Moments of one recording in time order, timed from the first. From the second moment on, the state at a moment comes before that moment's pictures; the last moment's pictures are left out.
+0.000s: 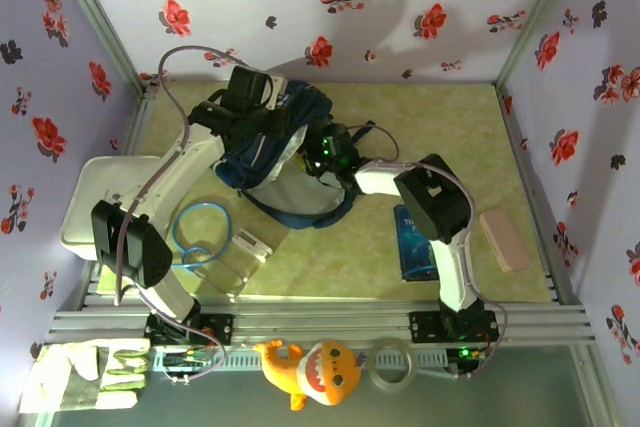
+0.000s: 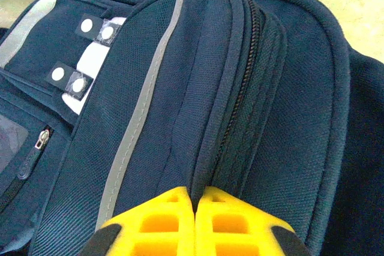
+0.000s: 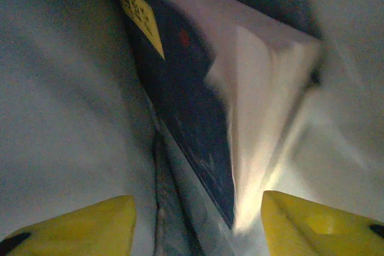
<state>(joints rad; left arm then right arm) -0.50 1.65 1.62 -0.71 0.06 -0.20 0.64 2.08 1.23 0.42 -0.27 1.47</state>
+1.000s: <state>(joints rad) -0.45 1.50 1.21 -0.48 0.12 -0.31 0.58 1.24 0.71 -0.46 0.27 1.11</state>
